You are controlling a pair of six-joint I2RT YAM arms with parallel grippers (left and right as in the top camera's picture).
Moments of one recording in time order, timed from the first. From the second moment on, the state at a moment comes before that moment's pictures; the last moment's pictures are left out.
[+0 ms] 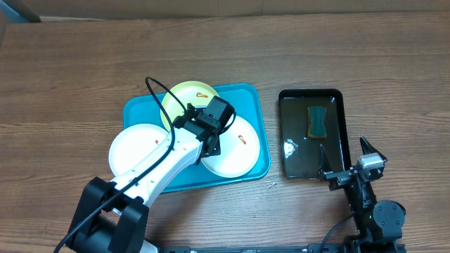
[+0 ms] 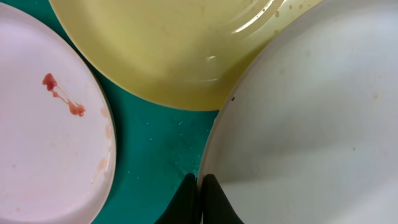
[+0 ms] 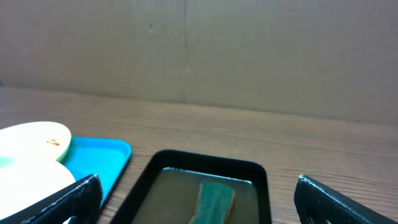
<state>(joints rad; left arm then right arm) -0.54 1.65 1.06 -0.84 -0.29 -0.65 0.05 0.01 0.02 -0.01 -0.15 -0.02</state>
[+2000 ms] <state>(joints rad) -0.54 1.67 1.06 -0.82 -0.28 -0.62 0.07 1.84 1.23 -0.85 -0.12 0.20</state>
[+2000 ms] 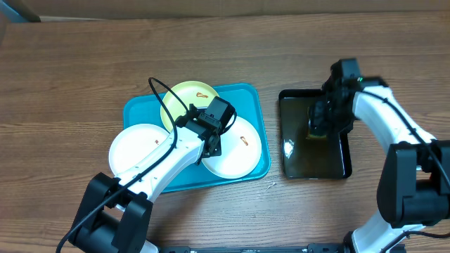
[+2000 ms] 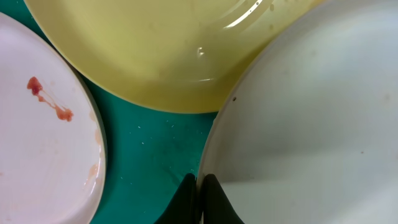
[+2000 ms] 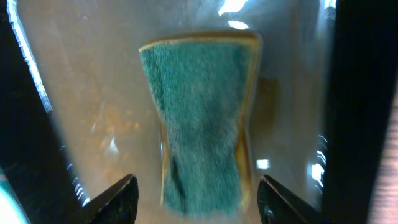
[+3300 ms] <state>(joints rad) -0.54 1.67 1.06 -0.82 -0.27 -0.62 0.07 1.84 1.13 -0.82 -0.12 0.25</state>
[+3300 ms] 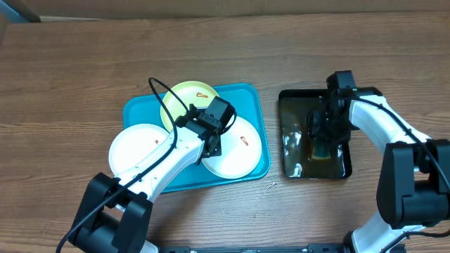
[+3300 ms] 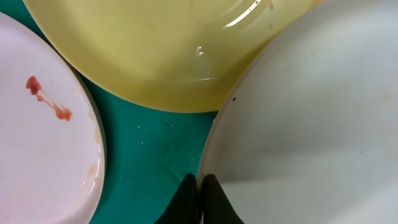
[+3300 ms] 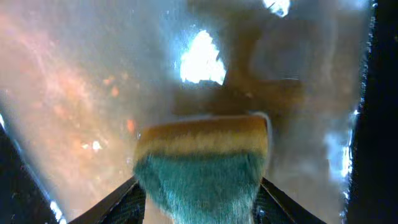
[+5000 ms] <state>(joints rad) -0.54 1.67 1.06 -0.82 -0.27 -0.62 0.09 1.84 1.14 -0.97 -0.10 0.25</state>
